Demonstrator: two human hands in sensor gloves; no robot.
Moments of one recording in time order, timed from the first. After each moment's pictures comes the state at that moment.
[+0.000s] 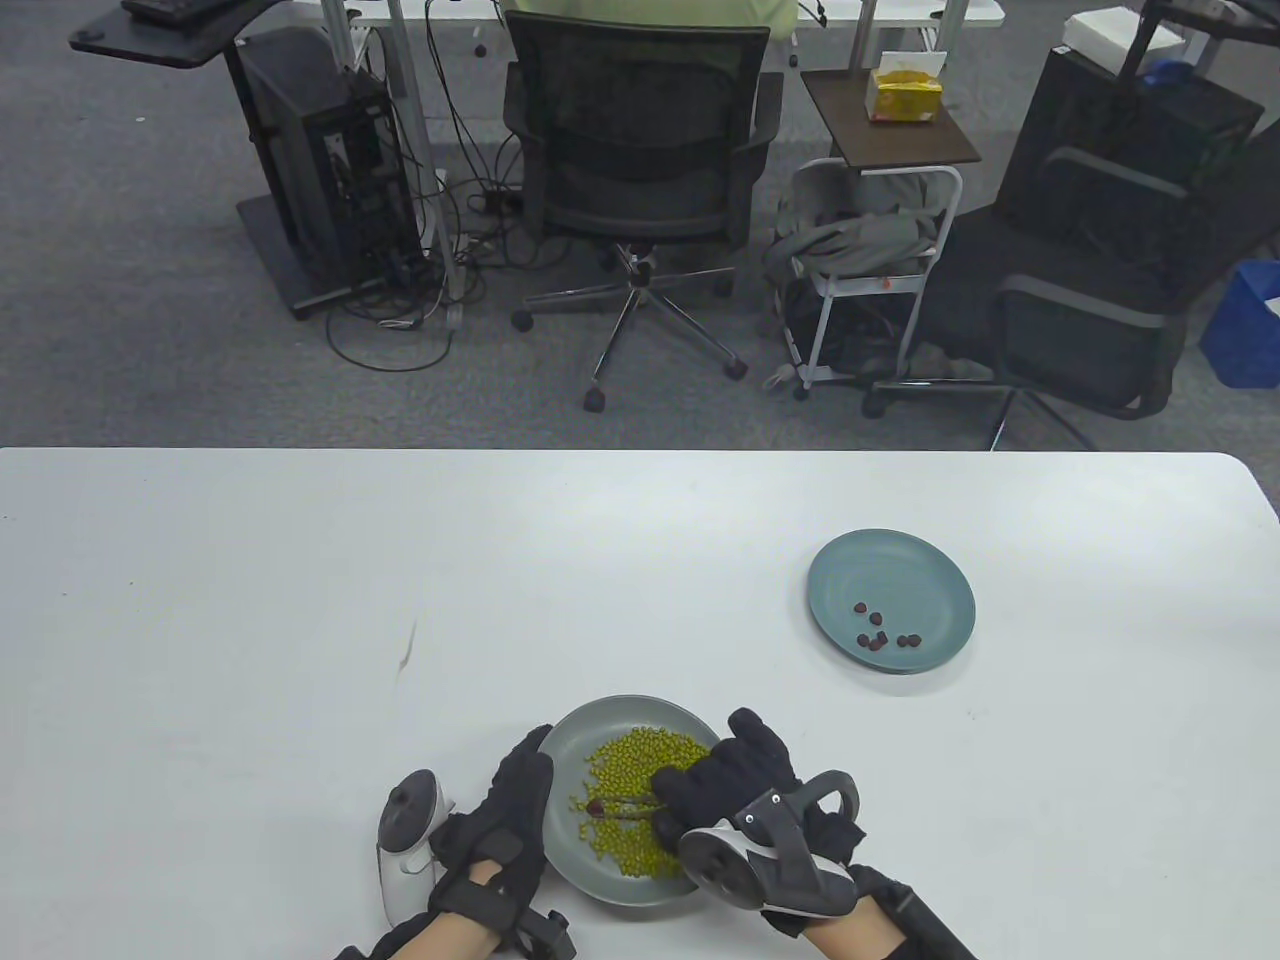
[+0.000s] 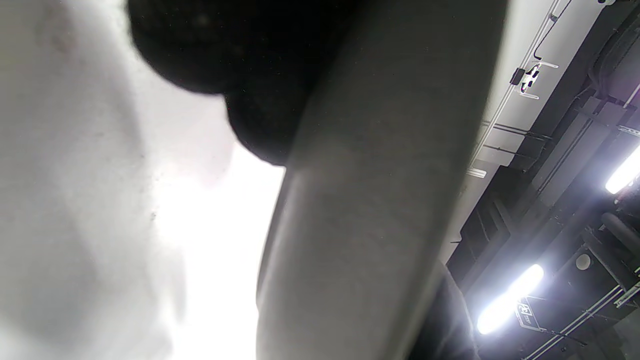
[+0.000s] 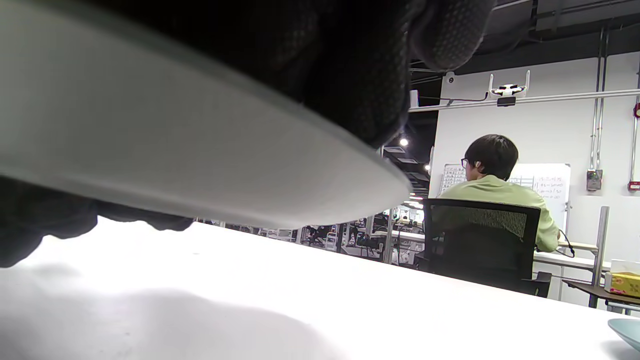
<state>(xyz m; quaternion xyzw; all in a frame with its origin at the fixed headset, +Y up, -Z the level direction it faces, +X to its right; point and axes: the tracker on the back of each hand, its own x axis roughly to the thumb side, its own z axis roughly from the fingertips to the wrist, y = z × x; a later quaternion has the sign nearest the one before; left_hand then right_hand) -0.171 -0.819 -0.282 -0.17 -0.06 0.77 0.62 0.068 -0.707 -0.264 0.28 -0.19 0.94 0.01</state>
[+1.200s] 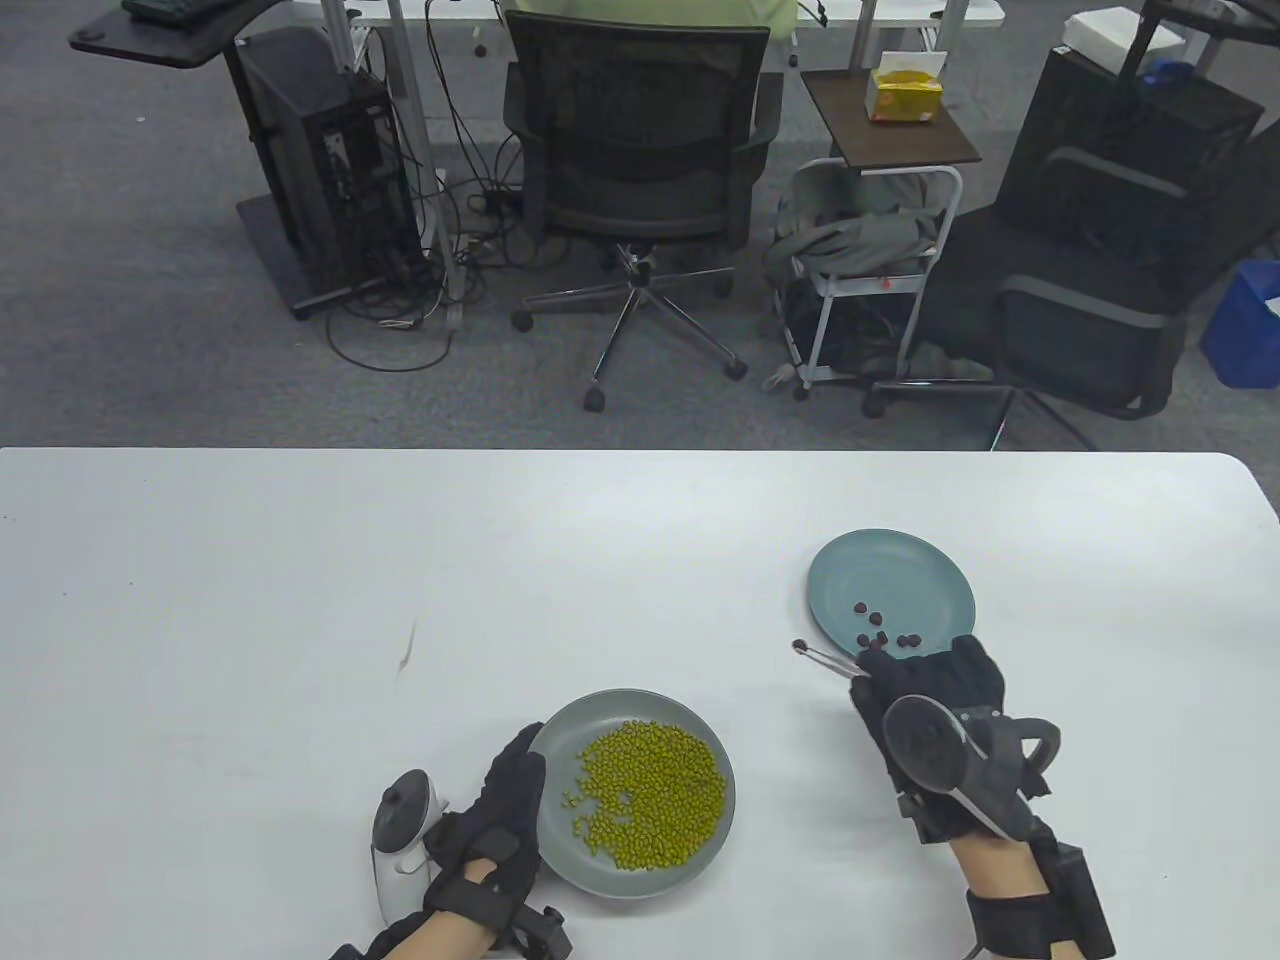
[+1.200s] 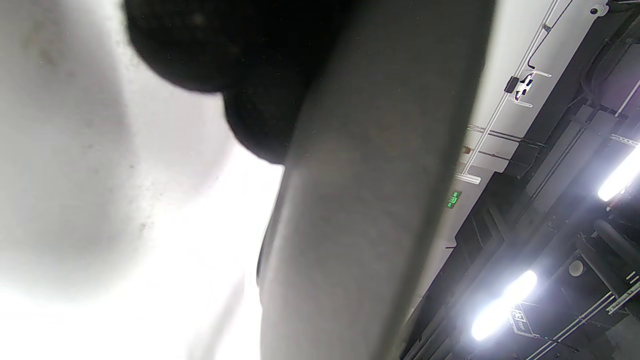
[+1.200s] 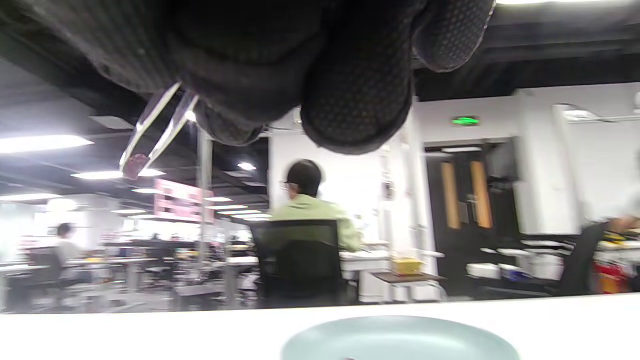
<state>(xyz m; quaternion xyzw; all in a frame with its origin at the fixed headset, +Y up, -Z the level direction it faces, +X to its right) -0.176 -0.818 -0.283 -0.16 -0.05 0.77 0.61 0.246 -0.688 -0.336 -0.02 -0.22 0.97 0.06</state>
